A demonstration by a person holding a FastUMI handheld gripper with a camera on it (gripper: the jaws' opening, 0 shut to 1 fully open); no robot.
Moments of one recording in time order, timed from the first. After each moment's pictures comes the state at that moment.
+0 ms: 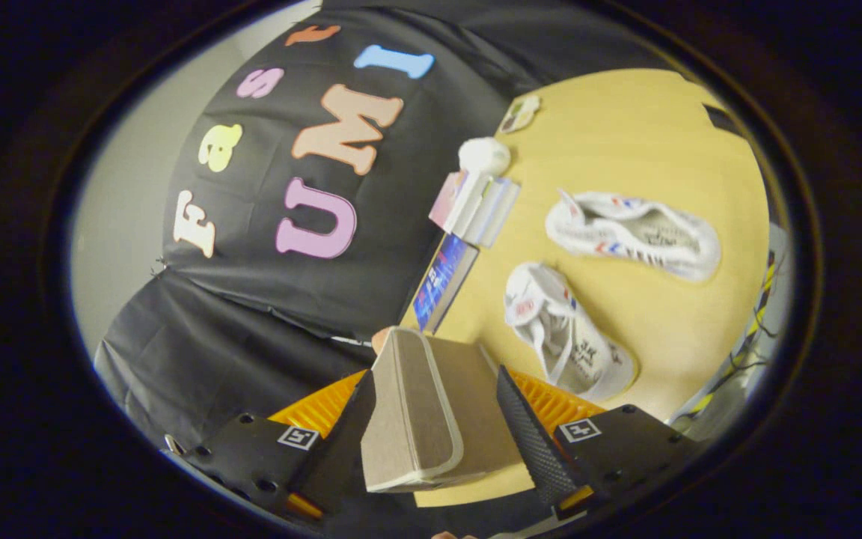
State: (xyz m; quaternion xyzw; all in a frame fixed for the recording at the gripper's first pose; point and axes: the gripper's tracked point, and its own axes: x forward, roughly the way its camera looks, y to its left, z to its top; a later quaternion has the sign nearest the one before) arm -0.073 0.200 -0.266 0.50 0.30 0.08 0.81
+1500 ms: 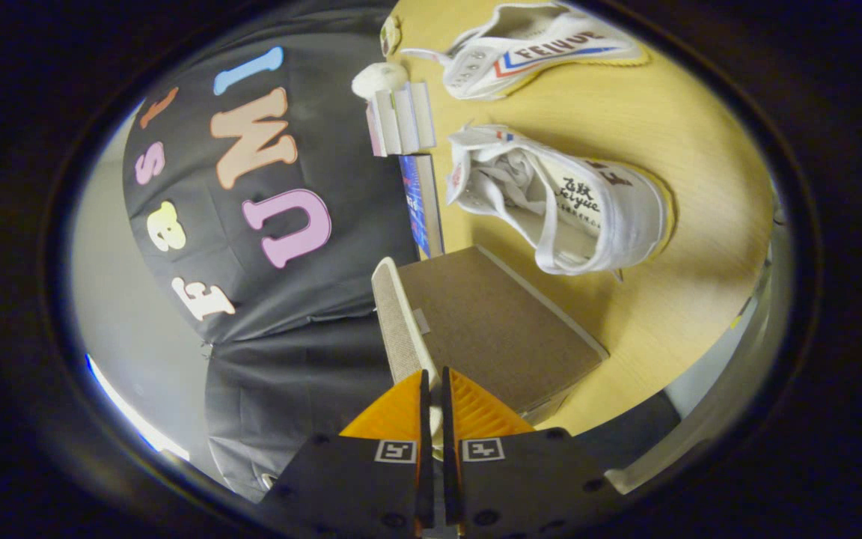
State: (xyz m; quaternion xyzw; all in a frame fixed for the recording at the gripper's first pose) arm -0.089 0.247 -0.308 0.65 0.39 0.13 0.63
